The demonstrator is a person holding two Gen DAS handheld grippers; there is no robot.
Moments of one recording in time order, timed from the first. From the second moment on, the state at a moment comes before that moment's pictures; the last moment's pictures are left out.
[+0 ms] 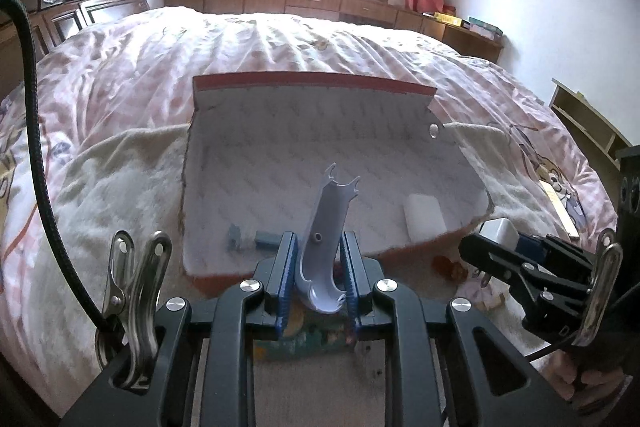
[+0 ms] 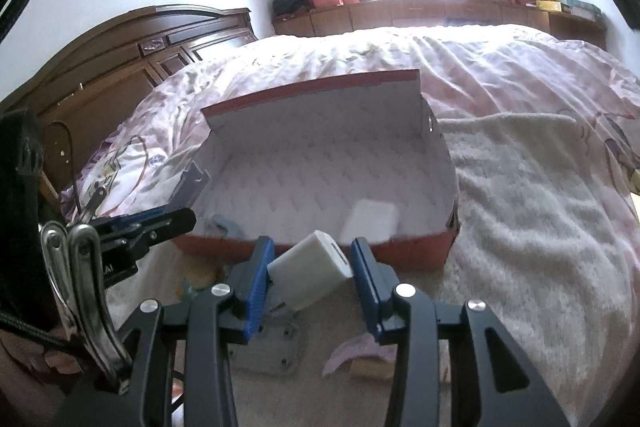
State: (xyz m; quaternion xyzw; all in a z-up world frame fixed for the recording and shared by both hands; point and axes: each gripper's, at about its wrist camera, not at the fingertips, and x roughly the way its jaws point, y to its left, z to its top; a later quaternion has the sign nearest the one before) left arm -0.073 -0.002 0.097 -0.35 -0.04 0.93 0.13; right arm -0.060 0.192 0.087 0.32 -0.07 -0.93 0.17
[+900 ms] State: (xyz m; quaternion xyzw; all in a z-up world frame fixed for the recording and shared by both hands) left arm -0.148 0.011 0.069 -0.37 -0.01 0.92 0.10; right arm -0.138 0.189 0.070 0.35 -0.06 -0.92 0.16
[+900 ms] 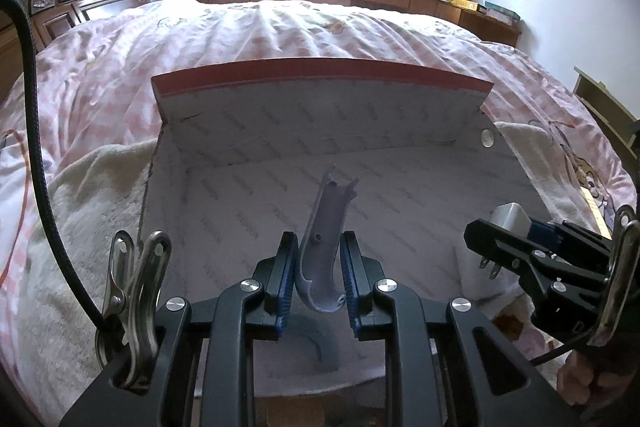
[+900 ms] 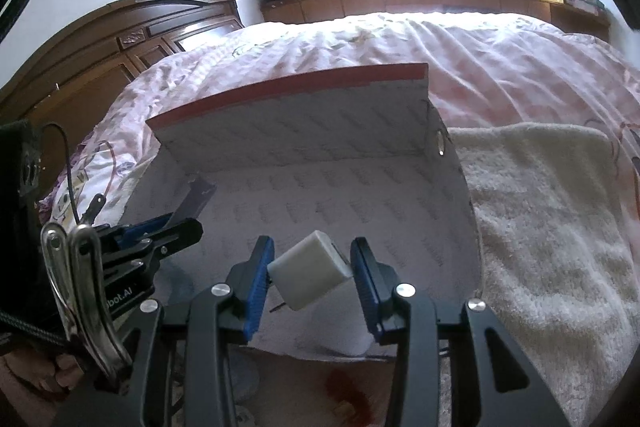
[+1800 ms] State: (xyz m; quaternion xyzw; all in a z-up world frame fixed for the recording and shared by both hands) left arm -0.149 0.013 0.066 -0.40 0.00 0.91 0.07; right arm -0.135 0.200 0.078 0.33 -0.08 -0.93 0.14
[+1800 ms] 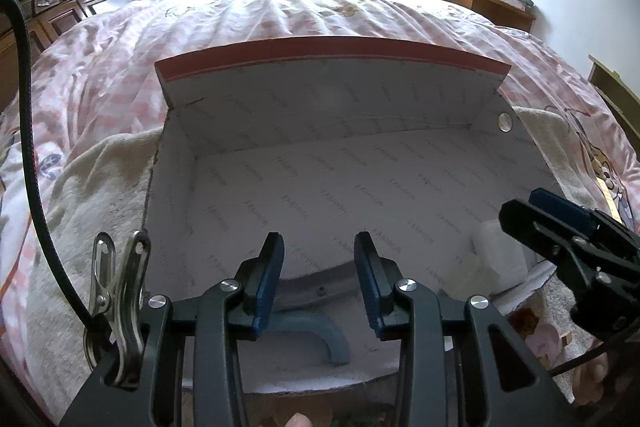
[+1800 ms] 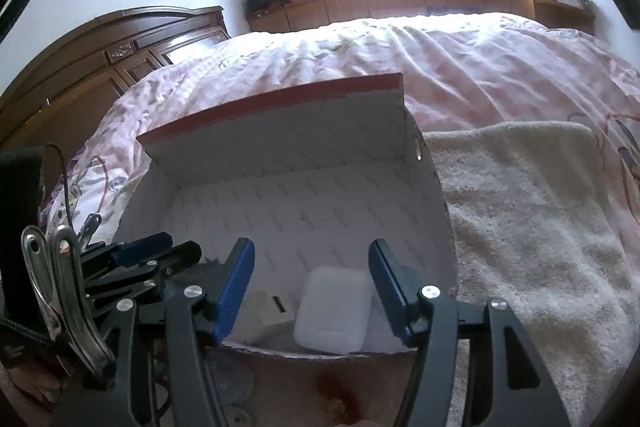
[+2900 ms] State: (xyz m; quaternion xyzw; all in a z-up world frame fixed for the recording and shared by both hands) left arm -0.077 -0.012 0.092 -0.39 -0.02 0.92 0.06; right arm -0.057 0.199 0.104 0.32 -0.08 -0.93 0.16
